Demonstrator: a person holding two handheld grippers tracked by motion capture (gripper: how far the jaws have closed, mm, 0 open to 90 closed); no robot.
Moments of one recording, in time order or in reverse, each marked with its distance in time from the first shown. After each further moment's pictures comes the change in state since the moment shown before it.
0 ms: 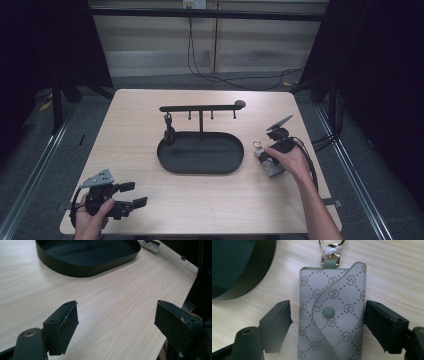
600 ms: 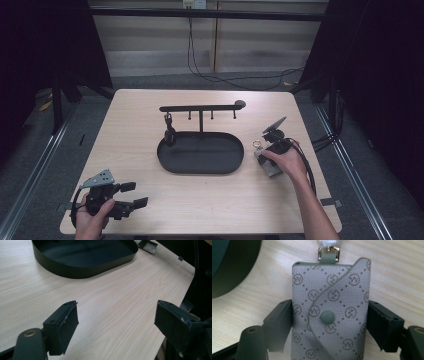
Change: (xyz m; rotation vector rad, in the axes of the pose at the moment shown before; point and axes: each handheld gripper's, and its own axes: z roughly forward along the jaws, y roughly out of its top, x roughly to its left) left arm -0.002 0.001 0.000 -0.004 -0.009 0.010; right arm 0.005 0.004 0.014 0.055 -0.064 -0.023
